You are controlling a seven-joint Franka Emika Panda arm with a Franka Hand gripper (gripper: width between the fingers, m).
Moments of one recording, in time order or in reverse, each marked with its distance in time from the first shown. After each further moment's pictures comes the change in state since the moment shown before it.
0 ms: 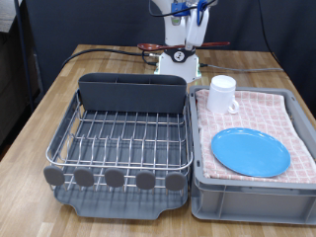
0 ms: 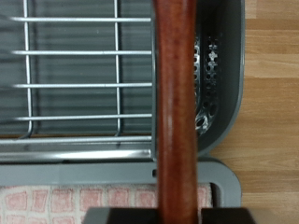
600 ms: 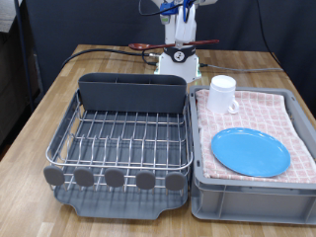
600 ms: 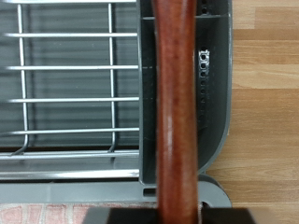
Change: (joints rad) arm -0.002 -0.048 -0.054 -0.043 -0.003 0.017 -0.044
